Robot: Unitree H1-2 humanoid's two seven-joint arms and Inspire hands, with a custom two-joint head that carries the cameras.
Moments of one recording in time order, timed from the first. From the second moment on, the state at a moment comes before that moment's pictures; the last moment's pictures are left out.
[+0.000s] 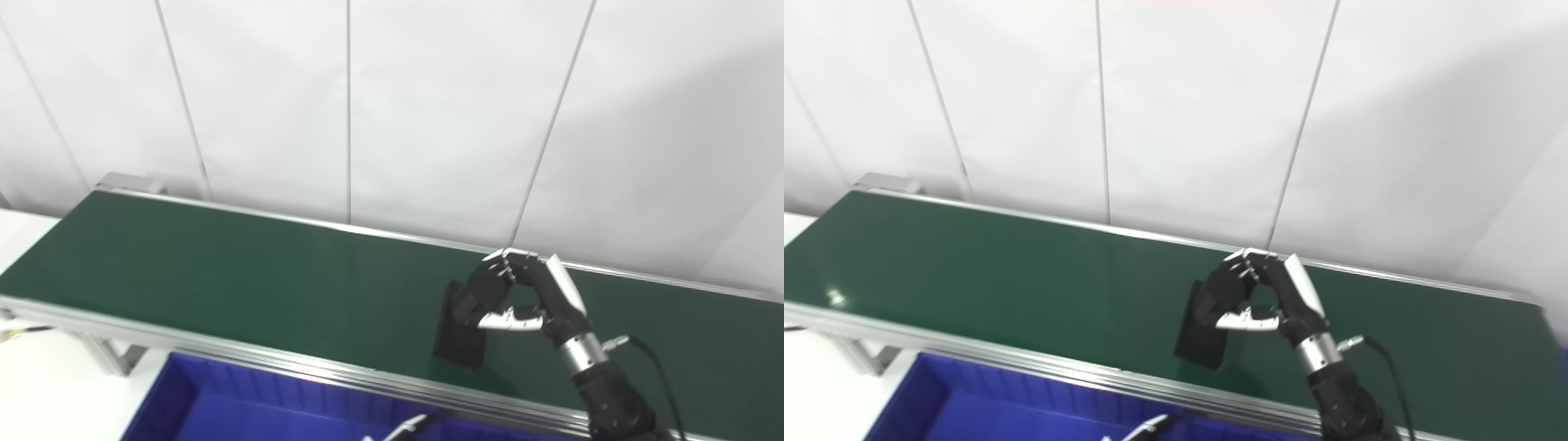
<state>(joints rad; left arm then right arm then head) 0.06 0.13 -0.64 0.43 0.14 -0.44 0.44 -0.54 -0.20 0.30 0.52 -0.17 -0.44 0.06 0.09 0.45</state>
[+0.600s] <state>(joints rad) 0.17 0.21 -0.46 0.21 0.02 -0.44 0.22 -0.33 -0.15 0.20 0.31 -0.32 -0.36 0.01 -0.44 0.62</state>
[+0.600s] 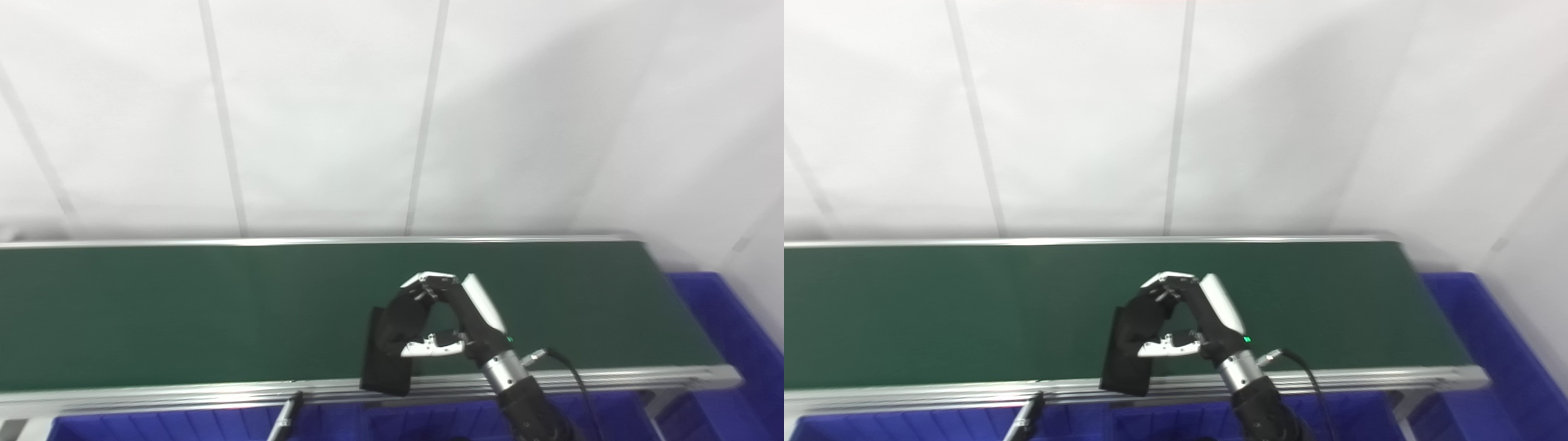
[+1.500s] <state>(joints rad) 0.20 0.16 -0.09 0.12 -0.18 -0.44 -0.17 -0.09 -0.21 0.12 -0.18 -0.37 0.01 0.14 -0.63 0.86</state>
